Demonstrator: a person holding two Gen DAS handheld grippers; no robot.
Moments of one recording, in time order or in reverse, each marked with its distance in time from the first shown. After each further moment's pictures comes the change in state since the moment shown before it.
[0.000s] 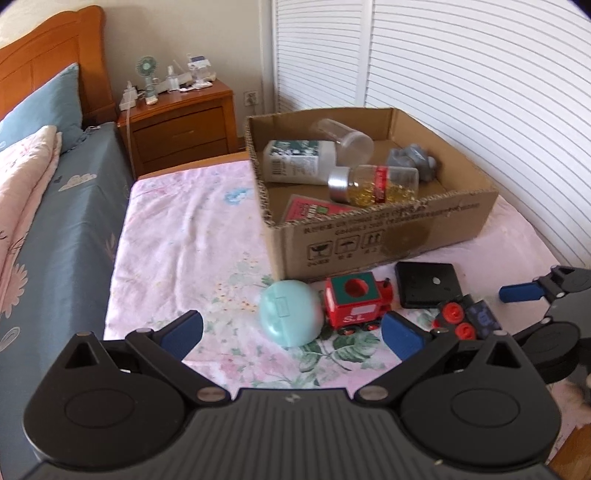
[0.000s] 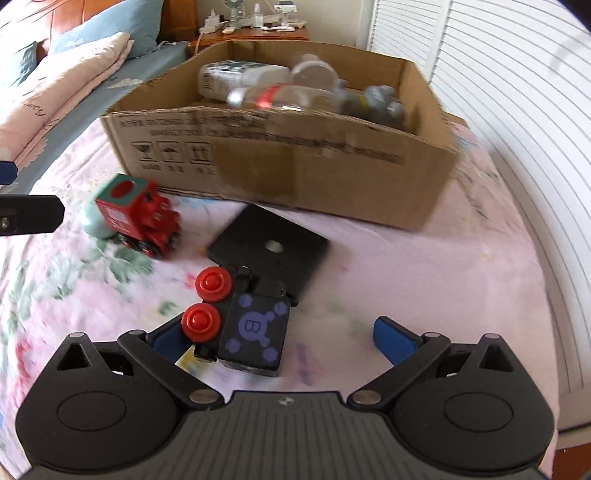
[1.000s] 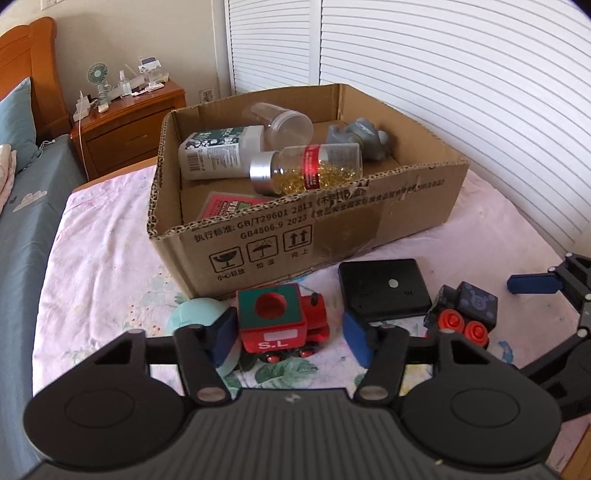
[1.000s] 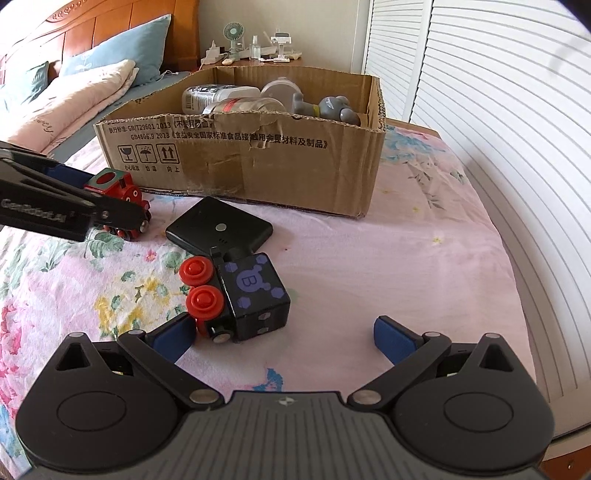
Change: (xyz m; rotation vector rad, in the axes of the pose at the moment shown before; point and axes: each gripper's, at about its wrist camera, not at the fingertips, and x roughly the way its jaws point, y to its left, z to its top) left arm 0.048 -0.049 0.006 0.081 0.009 -0.068; right arm -0.012 -0.034 -0.033 -0.024 -0.130 0.022
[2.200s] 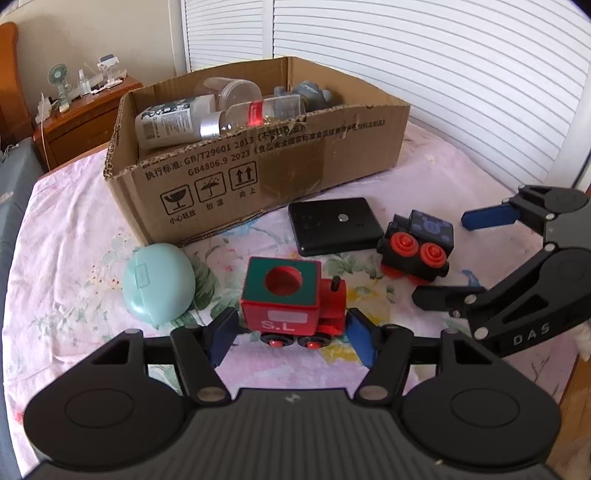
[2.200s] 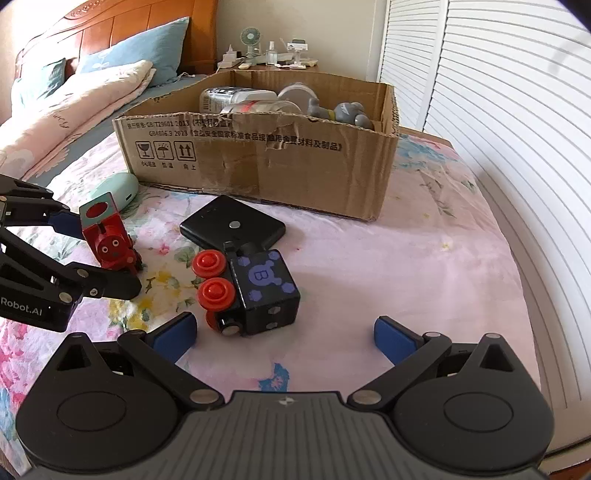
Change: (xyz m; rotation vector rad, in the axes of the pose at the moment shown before) left arm -0.009 -0.012 -0.038 0.078 0.026 -0.120; right arm -0.002 0.001 -0.005 -0.050 -0.025 0.042
